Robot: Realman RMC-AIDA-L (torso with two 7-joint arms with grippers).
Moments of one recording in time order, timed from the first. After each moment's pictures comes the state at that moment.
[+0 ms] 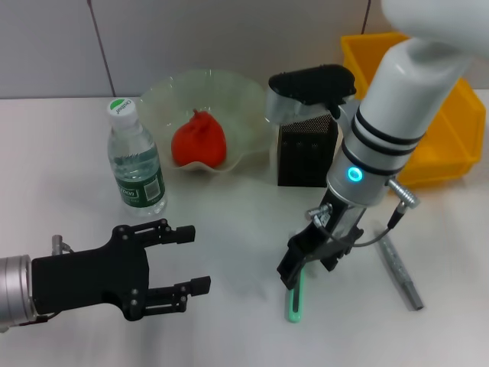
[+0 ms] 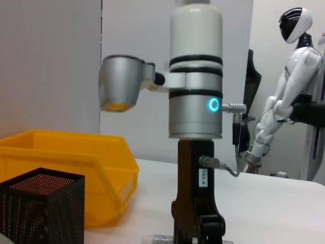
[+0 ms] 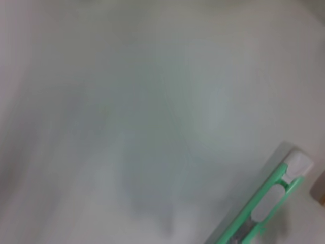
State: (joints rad) left arm -0.46 -2.03 0.74 0.47 1.89 1.70 -0.96; right arm 1.21 2.09 -1.39 -0.49 -2.54 -1.43 2.95
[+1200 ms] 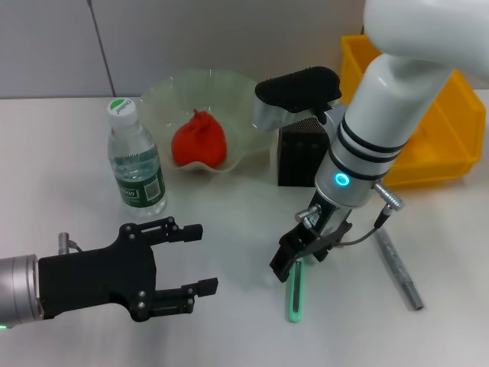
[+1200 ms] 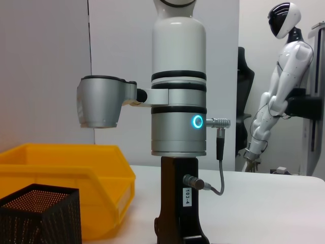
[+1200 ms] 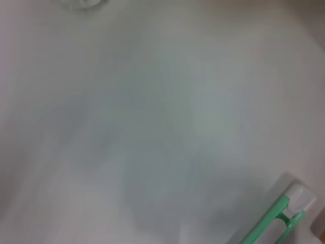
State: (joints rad) left arm -0.46 -2.05 0.75 0.49 1.89 1.71 -0.90; right arm 1.22 2.09 -1.52 -0.46 -2.46 -1.31 2.94
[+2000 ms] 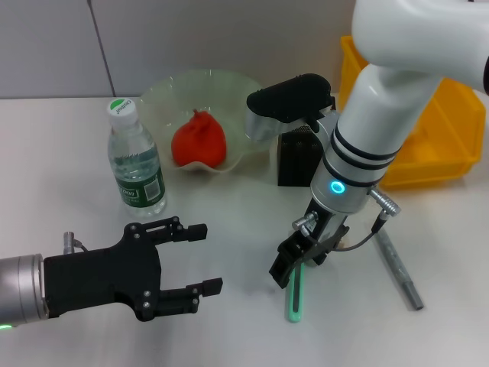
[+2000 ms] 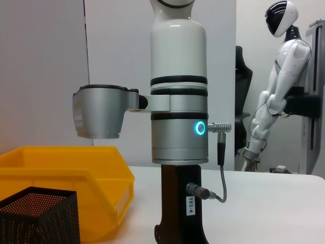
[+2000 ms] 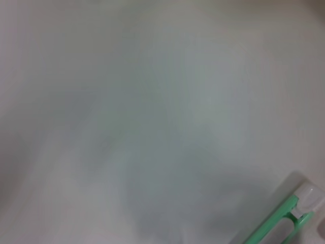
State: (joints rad) left arm -0.46 -2.06 0.75 0.49 1.89 1.70 -0.89; right arm 1.23 2.09 -1.62 -0.45 -2.39 -1.29 2.94
